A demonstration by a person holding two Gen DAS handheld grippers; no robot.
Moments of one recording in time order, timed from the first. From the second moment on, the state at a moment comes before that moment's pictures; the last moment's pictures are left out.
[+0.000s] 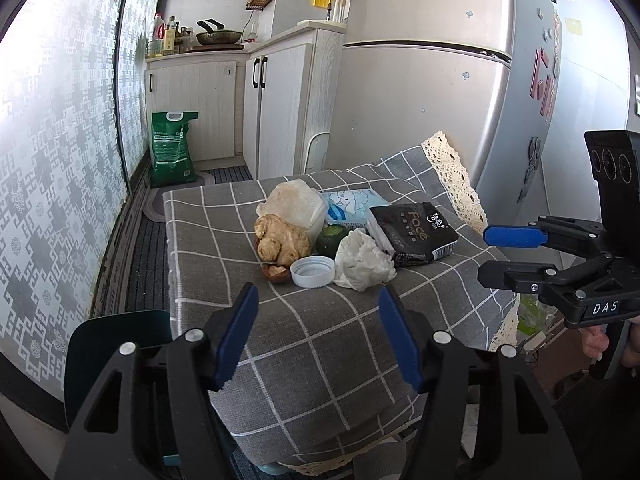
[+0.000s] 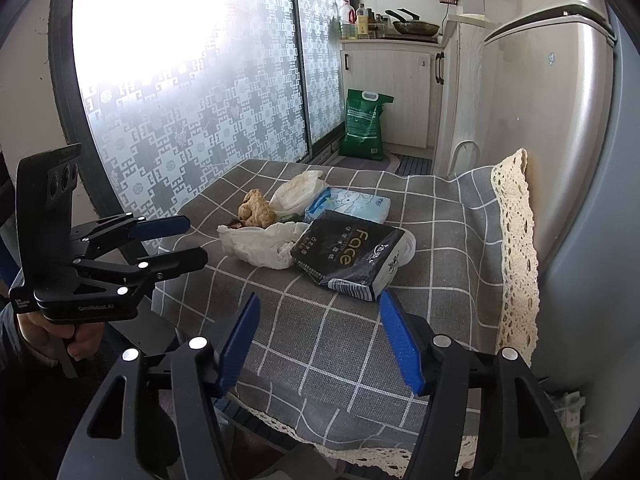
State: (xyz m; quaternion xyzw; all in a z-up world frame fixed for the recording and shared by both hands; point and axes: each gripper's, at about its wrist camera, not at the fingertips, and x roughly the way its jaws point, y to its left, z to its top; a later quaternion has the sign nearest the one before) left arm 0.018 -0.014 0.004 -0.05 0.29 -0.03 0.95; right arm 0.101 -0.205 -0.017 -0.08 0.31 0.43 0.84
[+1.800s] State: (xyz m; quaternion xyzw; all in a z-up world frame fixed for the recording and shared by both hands) left arm -0.029 0.031 0.033 -0.14 0.20 -0.07 0.97; right arm 0.120 -0.130 -0.036 -0.10 0.32 0.31 0.89
